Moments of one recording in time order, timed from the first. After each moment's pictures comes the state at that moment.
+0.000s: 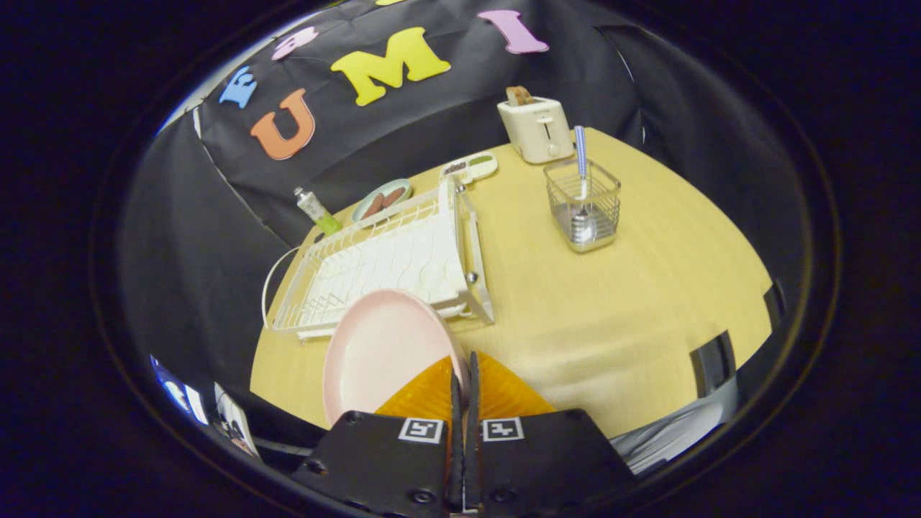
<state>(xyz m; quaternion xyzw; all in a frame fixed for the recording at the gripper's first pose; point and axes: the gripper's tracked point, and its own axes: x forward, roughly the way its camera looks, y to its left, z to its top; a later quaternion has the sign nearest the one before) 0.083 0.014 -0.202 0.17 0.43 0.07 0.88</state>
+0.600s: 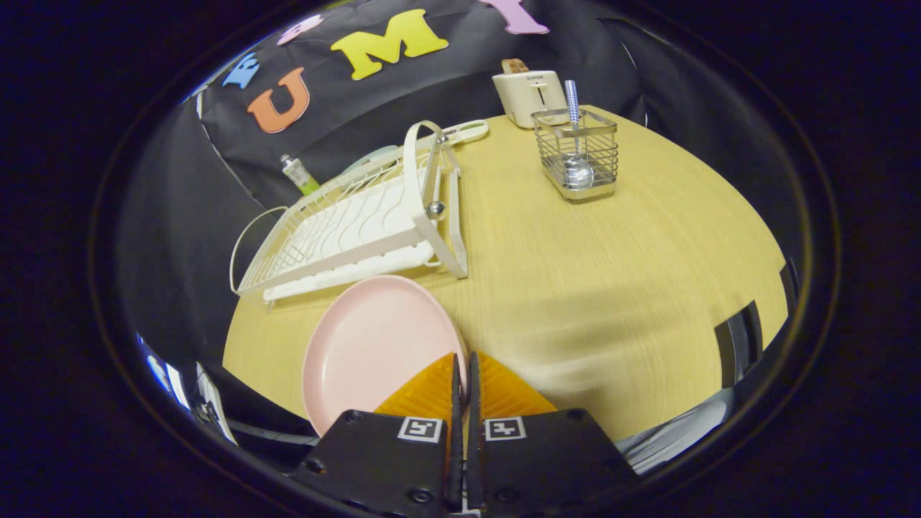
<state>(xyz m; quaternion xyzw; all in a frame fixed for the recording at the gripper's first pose) 0.088 -0.001 -0.246 0.14 0.43 0.06 0.89</state>
